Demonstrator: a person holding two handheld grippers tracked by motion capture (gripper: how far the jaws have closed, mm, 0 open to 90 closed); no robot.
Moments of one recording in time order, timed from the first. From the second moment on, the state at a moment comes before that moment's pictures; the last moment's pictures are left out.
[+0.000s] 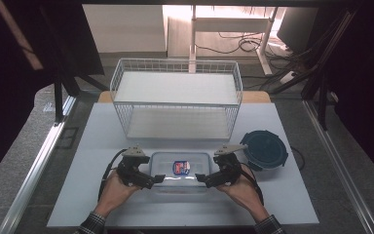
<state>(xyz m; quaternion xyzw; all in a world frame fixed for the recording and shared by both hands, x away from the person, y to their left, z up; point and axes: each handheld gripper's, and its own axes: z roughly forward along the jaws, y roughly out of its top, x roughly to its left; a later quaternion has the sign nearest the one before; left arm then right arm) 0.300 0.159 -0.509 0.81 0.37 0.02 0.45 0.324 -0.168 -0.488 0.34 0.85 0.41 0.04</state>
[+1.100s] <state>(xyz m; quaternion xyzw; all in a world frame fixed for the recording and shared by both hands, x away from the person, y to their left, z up) 0.268 0.189 -0.514 0.75 0.42 -0.09 0.50 0.311 -0.206 -0.487 0.40 0.80 0.44 -0.12</state>
